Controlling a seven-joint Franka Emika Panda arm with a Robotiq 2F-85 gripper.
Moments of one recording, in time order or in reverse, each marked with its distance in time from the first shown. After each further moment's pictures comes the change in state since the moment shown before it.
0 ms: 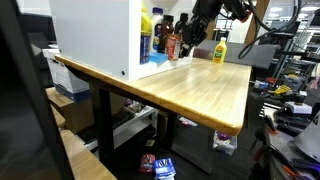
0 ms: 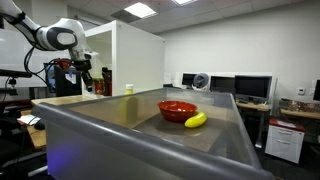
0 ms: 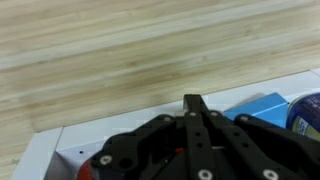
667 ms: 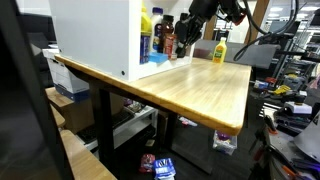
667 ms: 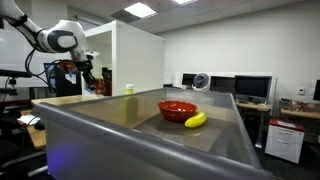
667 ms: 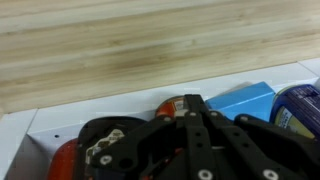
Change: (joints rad) arm 0.016 0.027 -0.004 -0.001 0.028 0.104 -0.084
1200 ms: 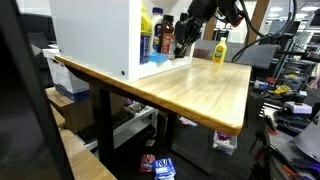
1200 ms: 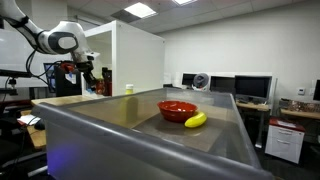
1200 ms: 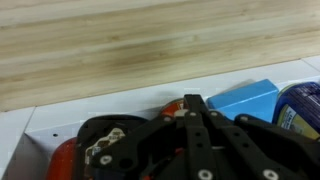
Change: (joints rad) arm -0.010 0.011 0.006 -0.002 -0.006 0.021 0.005
